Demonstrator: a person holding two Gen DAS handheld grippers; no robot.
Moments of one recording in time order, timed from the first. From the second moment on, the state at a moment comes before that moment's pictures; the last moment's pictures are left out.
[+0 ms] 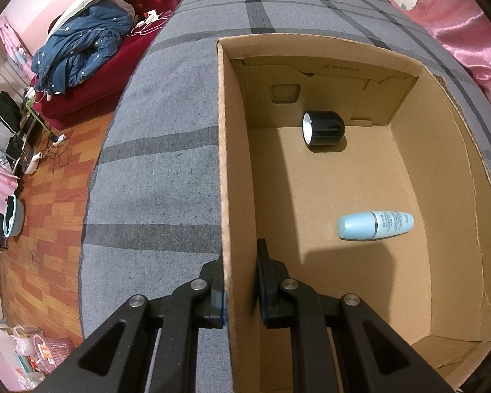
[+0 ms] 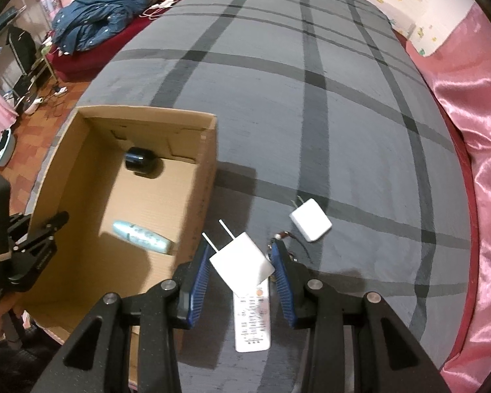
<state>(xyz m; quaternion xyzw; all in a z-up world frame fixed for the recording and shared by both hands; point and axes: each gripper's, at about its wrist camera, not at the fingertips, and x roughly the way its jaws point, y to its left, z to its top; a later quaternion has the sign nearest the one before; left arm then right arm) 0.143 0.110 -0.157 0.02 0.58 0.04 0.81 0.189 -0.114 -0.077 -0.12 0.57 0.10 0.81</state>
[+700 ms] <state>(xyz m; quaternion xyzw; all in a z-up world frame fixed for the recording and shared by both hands) 0.143 0.111 -0.158 0.02 0.58 0.04 0.81 0.184 -0.034 -0.103 -0.14 0.57 0.14 0.80</state>
